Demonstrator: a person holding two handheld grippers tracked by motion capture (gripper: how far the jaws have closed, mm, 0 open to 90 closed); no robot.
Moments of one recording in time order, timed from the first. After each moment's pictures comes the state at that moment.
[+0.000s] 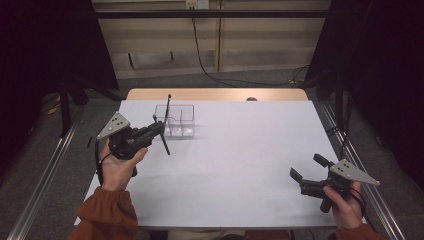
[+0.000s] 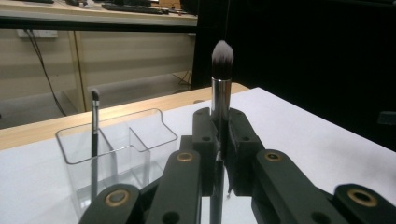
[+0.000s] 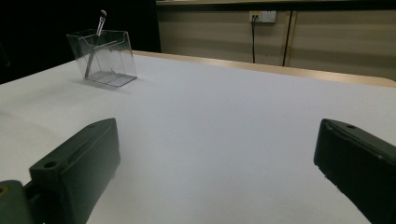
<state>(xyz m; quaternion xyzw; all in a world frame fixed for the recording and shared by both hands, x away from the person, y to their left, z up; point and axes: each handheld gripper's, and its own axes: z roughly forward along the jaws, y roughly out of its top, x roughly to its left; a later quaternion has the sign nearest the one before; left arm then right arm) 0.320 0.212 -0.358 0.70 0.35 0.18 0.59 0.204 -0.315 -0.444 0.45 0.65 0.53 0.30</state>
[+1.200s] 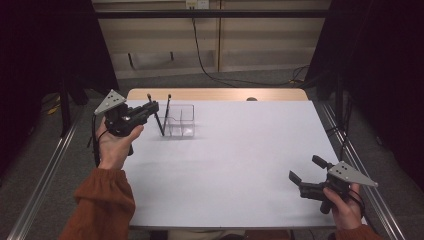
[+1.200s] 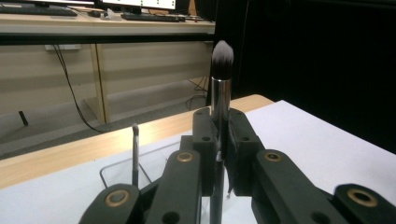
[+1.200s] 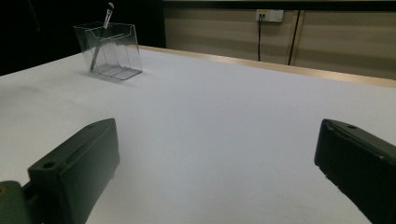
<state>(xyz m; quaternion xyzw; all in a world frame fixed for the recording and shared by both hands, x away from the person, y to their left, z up) 0.366 0.215 -0.332 0.70 0.35 0.20 0.59 0.203 -0.314 -0.448 0.44 0.67 0.53 0.30</state>
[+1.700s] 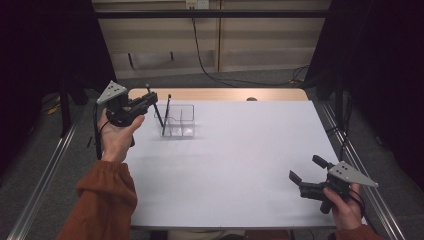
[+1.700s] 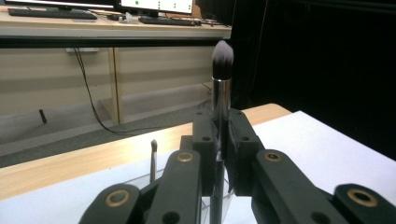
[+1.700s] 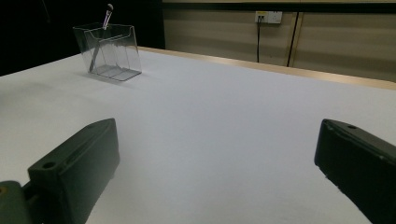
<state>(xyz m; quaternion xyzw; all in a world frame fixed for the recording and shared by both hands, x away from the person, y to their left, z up) 0.387 0.213 -0.325 0.69 0.38 0.22 0.58 0.202 -0.315 -0.448 0.44 0.66 0.53 0.30</state>
